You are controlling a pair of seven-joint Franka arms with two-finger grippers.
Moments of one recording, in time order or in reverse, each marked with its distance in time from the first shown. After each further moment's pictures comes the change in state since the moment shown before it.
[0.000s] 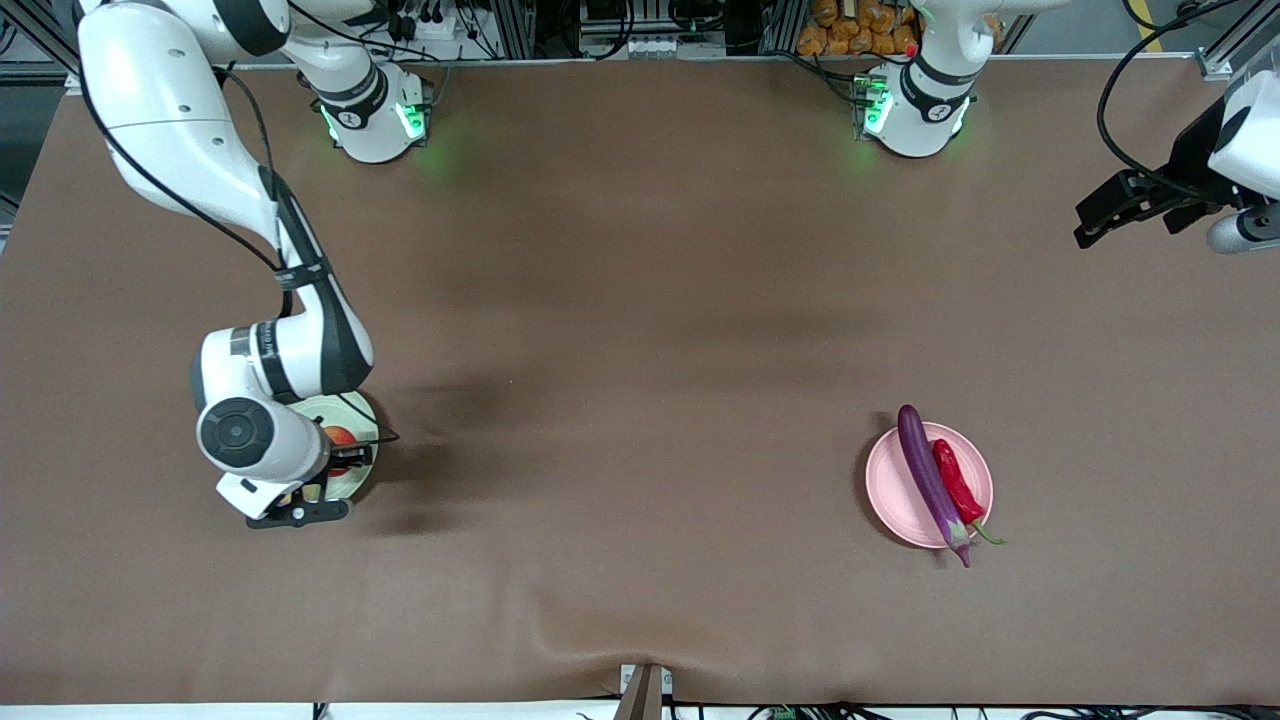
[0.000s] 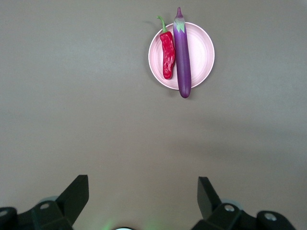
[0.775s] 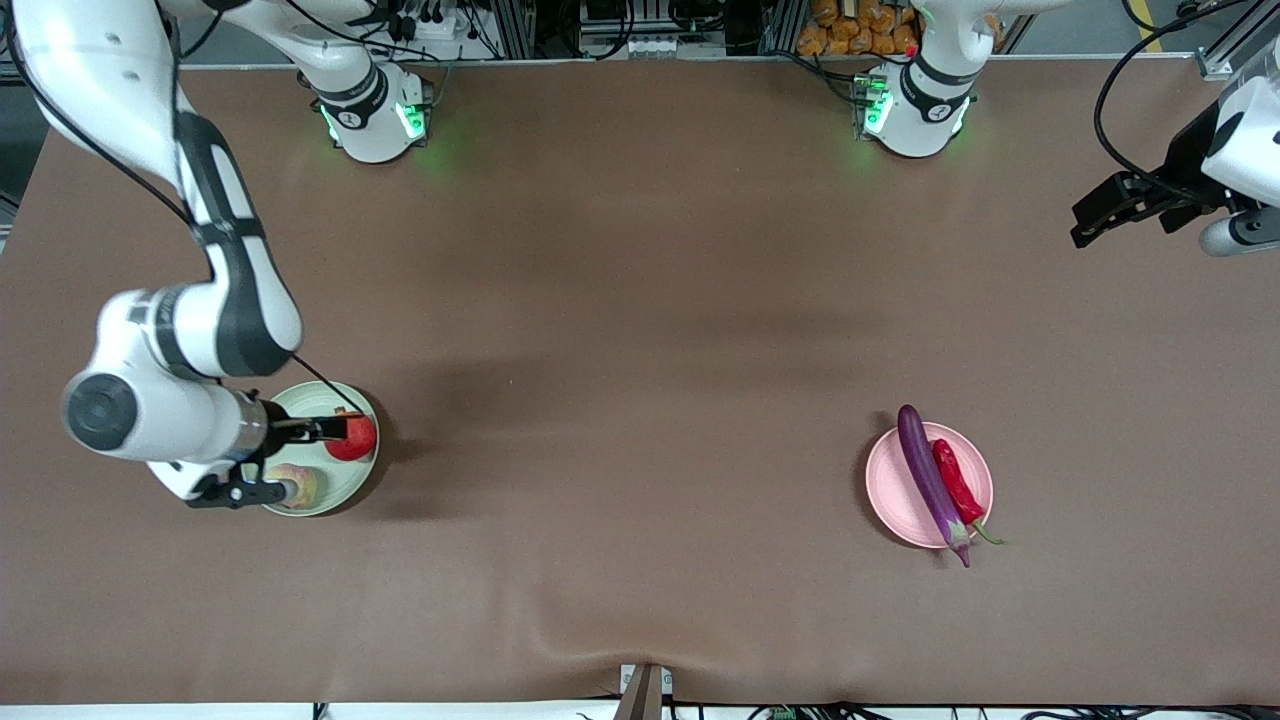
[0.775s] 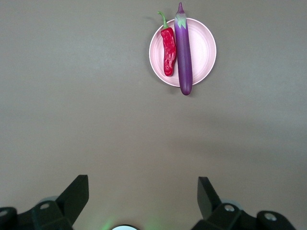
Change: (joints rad) left arm 0.000 0.000 0.000 -0.008 0.000 0.000 0.000; right arm -0.054 -0.215 0.012 -0.016 0.248 -0.200 -0.084
